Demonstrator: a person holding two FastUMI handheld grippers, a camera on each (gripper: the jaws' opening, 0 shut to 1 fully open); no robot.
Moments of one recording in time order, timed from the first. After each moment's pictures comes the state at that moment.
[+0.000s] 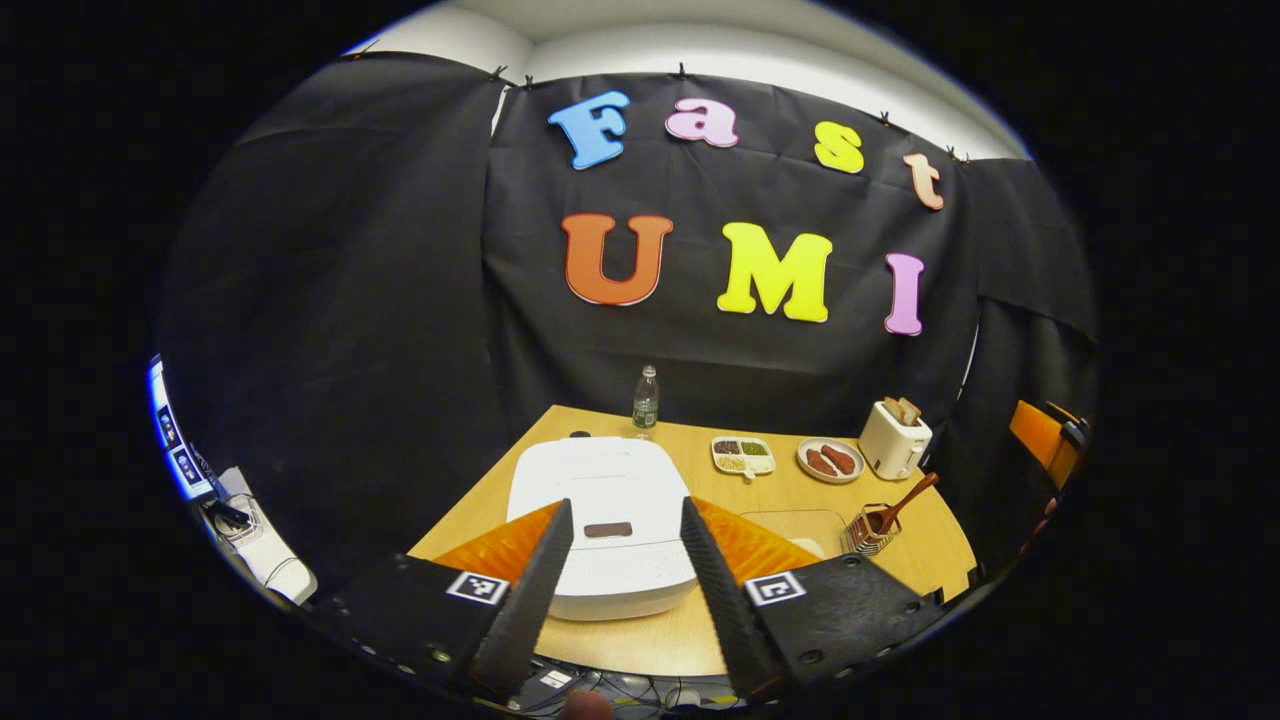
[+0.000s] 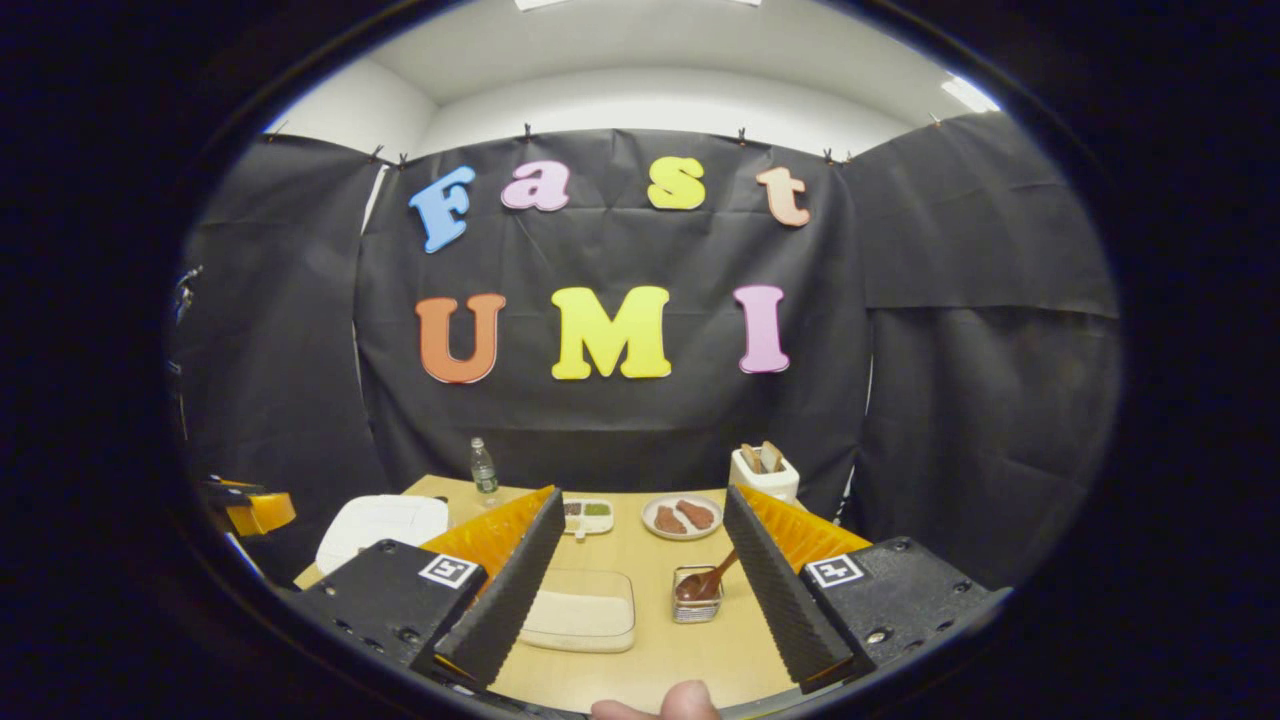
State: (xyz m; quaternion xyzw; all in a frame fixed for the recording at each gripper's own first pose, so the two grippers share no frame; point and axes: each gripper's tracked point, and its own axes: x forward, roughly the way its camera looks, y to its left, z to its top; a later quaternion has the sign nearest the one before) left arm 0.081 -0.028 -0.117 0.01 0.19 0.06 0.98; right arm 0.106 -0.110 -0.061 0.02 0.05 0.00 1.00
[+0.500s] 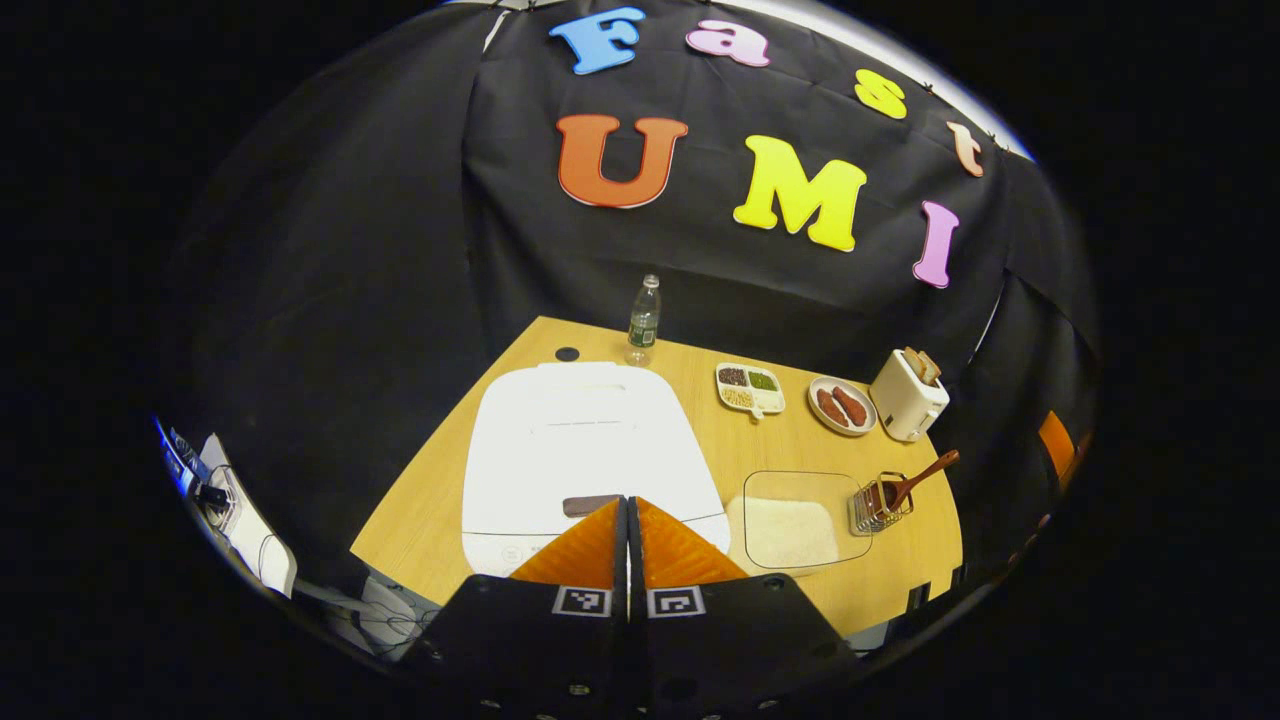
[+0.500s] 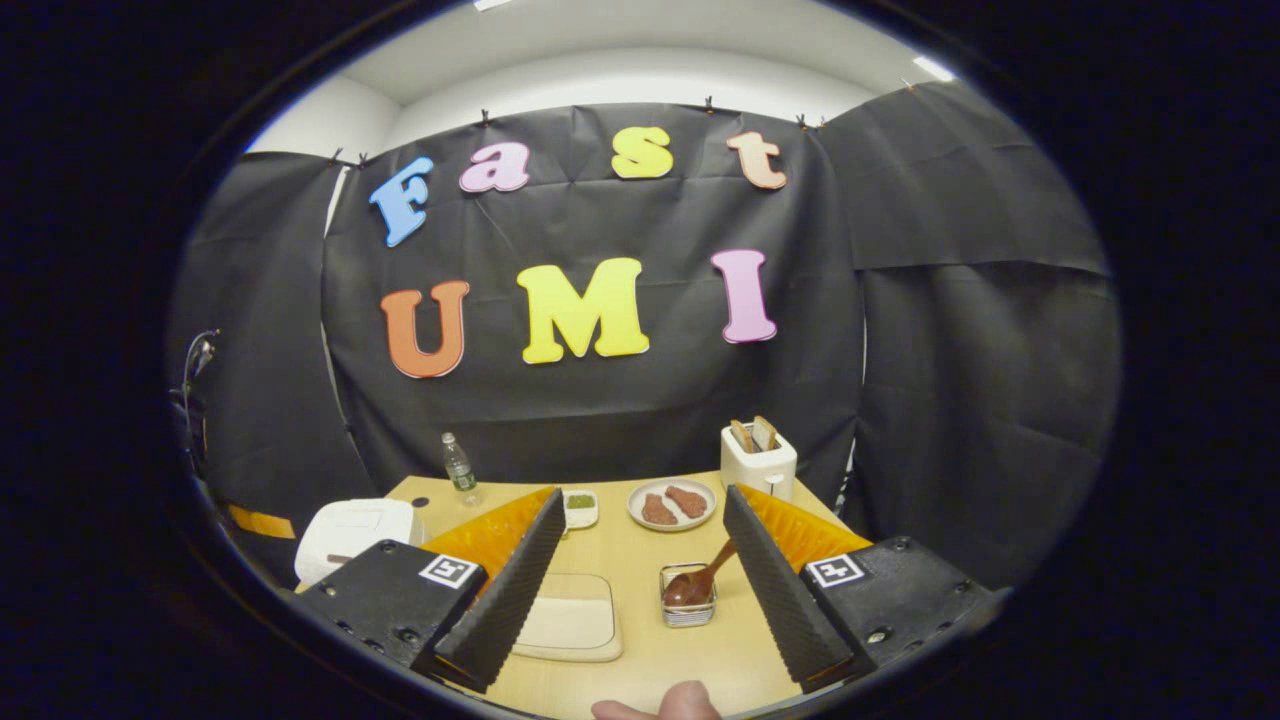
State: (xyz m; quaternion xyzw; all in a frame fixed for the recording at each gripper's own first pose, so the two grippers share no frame) left arm 0.129 -0.022 -0.181 -0.04 0.33 0.03 0.94; right arm 0.161 -0.141 -0.093 0.05 0.08 -0.02 1.00
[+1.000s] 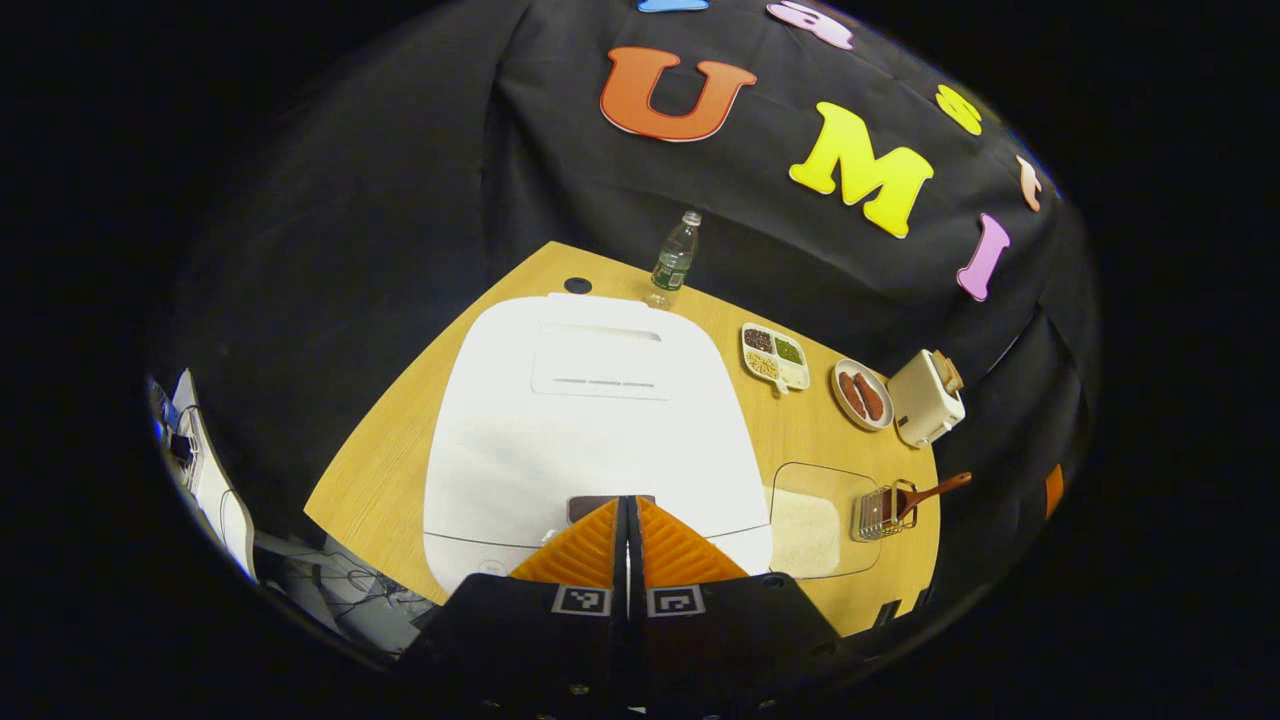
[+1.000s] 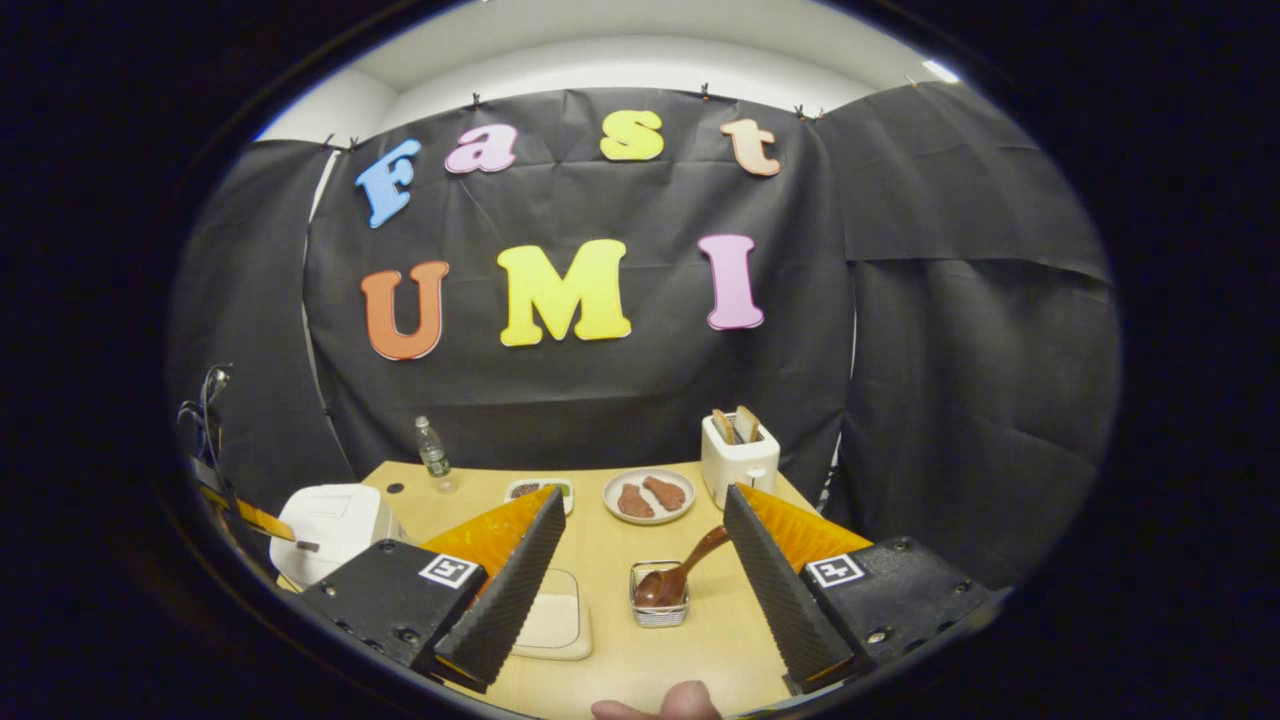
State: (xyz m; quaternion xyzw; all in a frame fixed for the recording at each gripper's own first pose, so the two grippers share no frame) left arm 0.156 0.008 -0.228 -0.11 0.40 0.06 0.91; right arm 0.181 -0.171 -0.111 0.03 0.10 -0.04 0.99
